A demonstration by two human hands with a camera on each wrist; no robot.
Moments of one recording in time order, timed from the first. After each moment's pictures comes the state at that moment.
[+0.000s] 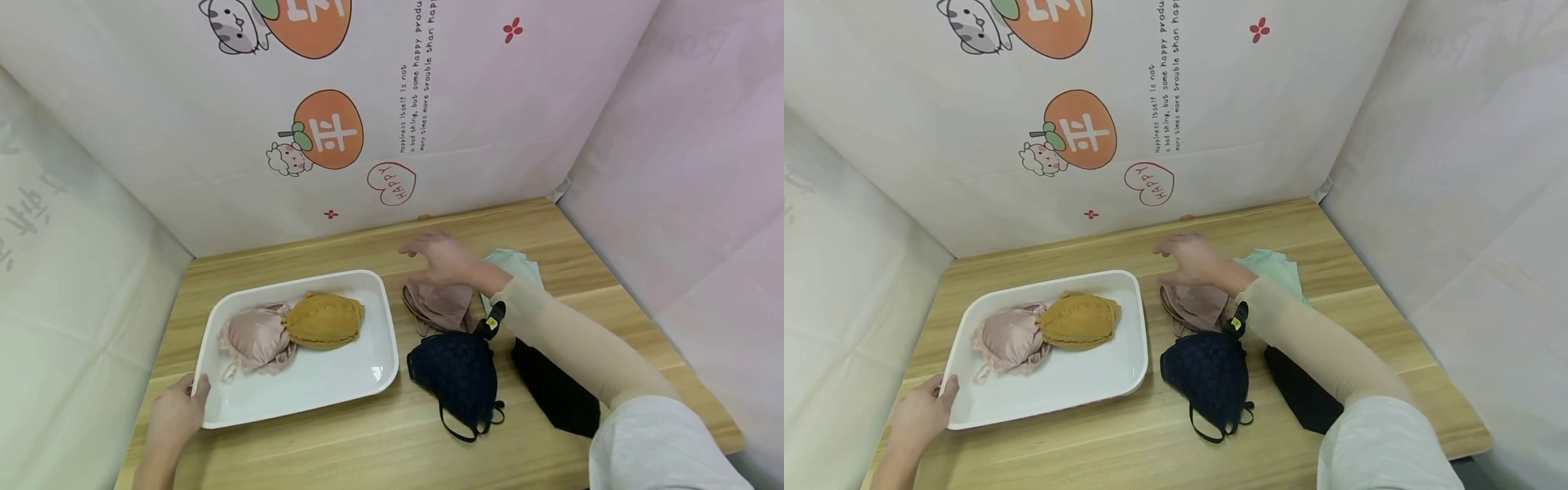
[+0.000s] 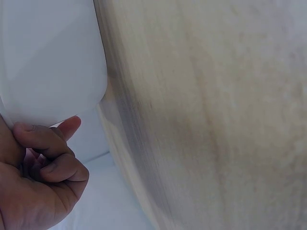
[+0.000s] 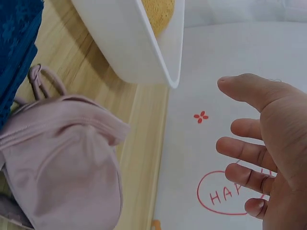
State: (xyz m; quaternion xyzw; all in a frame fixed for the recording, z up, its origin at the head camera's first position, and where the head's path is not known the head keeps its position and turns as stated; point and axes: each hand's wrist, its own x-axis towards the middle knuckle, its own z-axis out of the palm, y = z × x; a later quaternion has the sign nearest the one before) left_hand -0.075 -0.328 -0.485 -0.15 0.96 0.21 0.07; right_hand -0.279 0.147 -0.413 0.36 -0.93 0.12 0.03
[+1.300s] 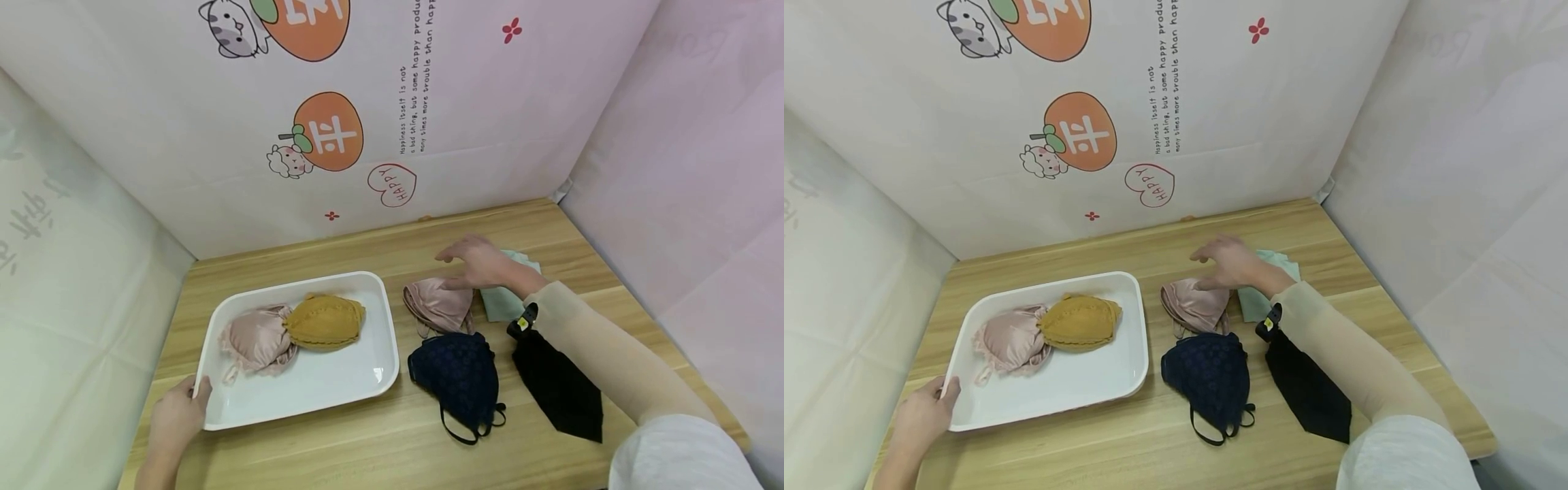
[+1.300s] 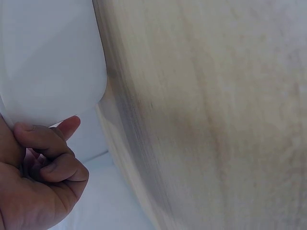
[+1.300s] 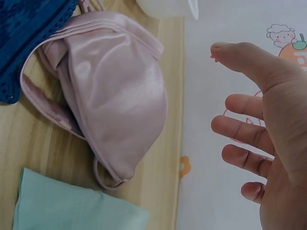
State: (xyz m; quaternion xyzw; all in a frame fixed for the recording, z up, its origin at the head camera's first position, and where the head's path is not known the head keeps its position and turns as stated) left_hand -0.073 -0.327 -0.487 -0.14 0.97 0.20 0.05; right_hand -0.284 0.216 -0.437 0.33 -0.94 0.12 0.01
